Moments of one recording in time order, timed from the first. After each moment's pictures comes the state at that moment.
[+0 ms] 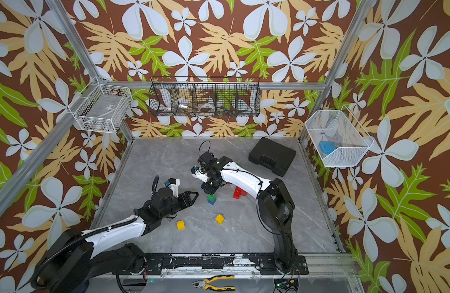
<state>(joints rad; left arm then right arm) -0.59 1.18 0.38 0.30 0.11 -0.93 0.75 1.98 1.67 -0.95 -0.14 -0.23</state>
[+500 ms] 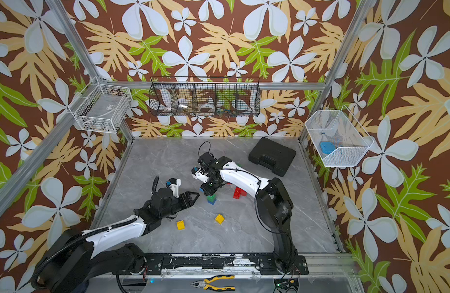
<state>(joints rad) -0.59 1.18 0.38 0.31 0.13 -0.93 0.75 2.00 1.68 -0.97 -0.17 -0.20</state>
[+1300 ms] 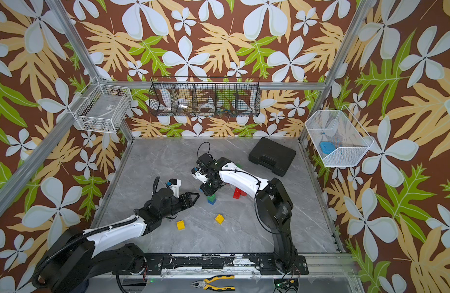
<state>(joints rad) -0.59 1.19 0.38 0.31 0.14 -0.93 0.77 1.99 1.67 -0.98 -0.11 -0.16</state>
